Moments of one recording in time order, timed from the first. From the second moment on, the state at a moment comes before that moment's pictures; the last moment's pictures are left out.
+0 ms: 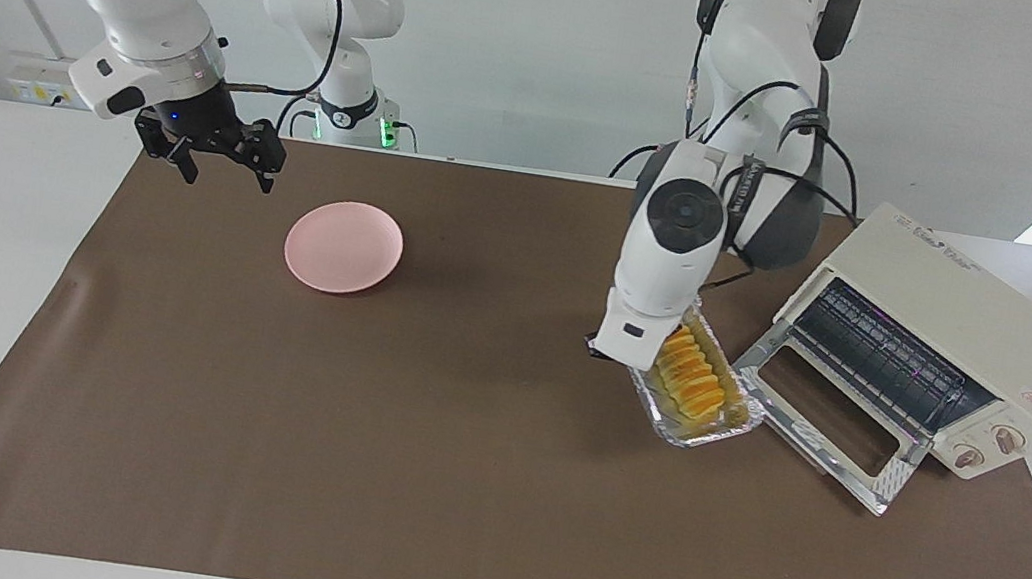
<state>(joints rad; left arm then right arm) -0.62 0.51 0.24 -1.28 -0.10 1.65 -0.72 0.04 0.00 -0.01 -1.67 0.01 1.60 0.04</state>
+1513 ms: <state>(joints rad) -0.47 0.46 0.52 -1.54 -0.10 1.77 -0.70 0.04 0.00 -0.01 -1.67 0.01 1.60 0.04</state>
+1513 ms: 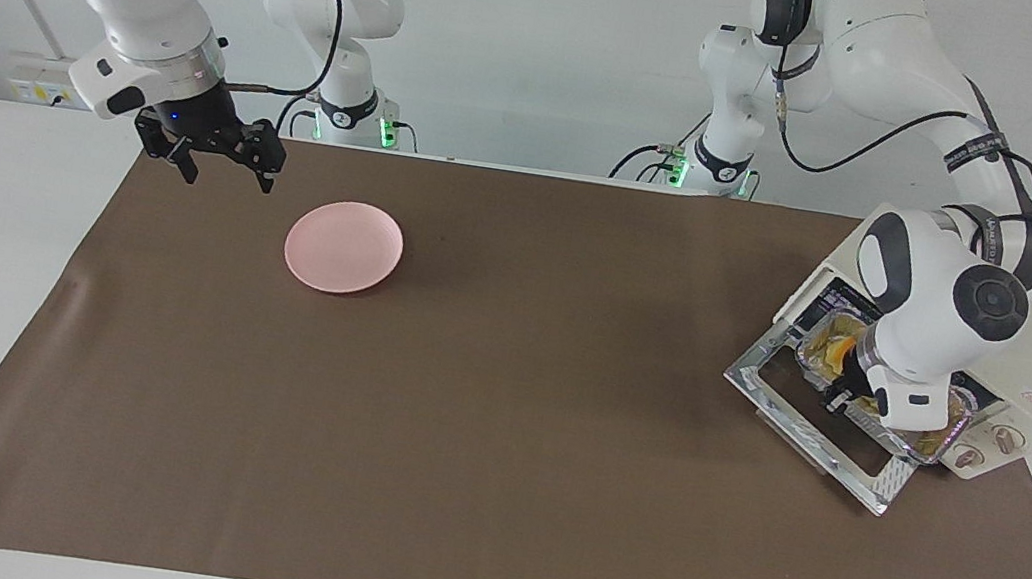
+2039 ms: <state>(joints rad) -0.48 0.43 0.54 -1.62 -0.10 1.76 -0.72 0.04 0.00 -0.01 -1.67 0.01 1.60 0.04</state>
